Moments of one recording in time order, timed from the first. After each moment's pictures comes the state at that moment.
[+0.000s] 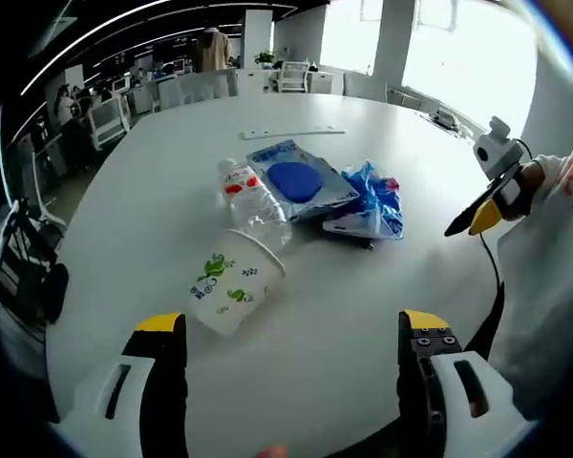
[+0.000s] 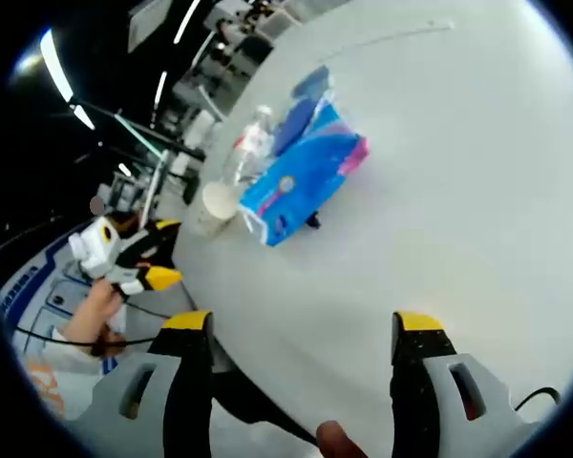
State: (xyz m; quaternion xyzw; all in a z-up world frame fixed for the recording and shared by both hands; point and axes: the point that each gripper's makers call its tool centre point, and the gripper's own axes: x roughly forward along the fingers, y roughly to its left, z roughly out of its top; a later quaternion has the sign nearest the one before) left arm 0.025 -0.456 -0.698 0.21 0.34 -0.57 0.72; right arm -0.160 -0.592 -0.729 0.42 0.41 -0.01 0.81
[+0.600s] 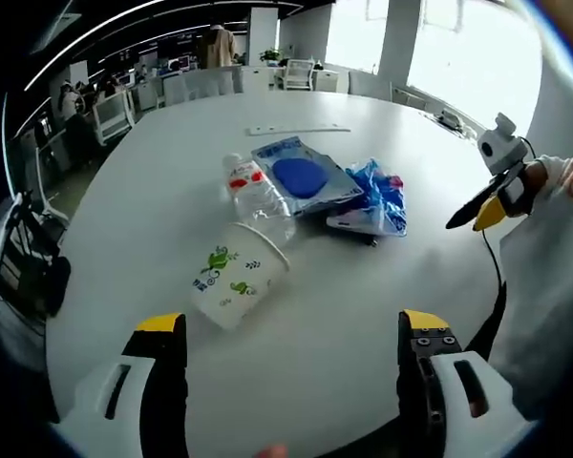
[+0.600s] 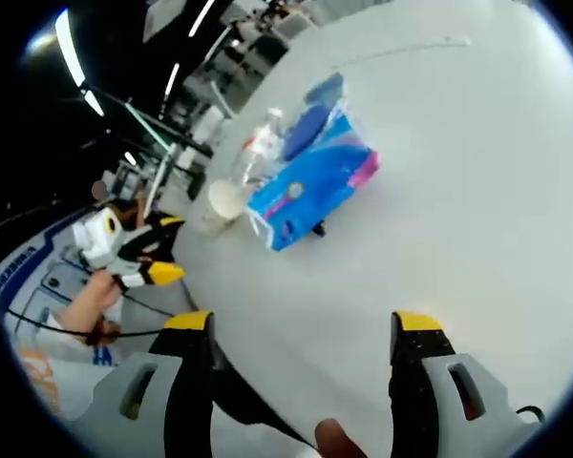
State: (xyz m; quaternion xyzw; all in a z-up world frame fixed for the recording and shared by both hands) left arm 0.022 -0.453 -0.700 0.21 0.35 -0.56 0.72; right arm -0.157 -0.594 -0.723 0.39 0.41 0.00 0.83
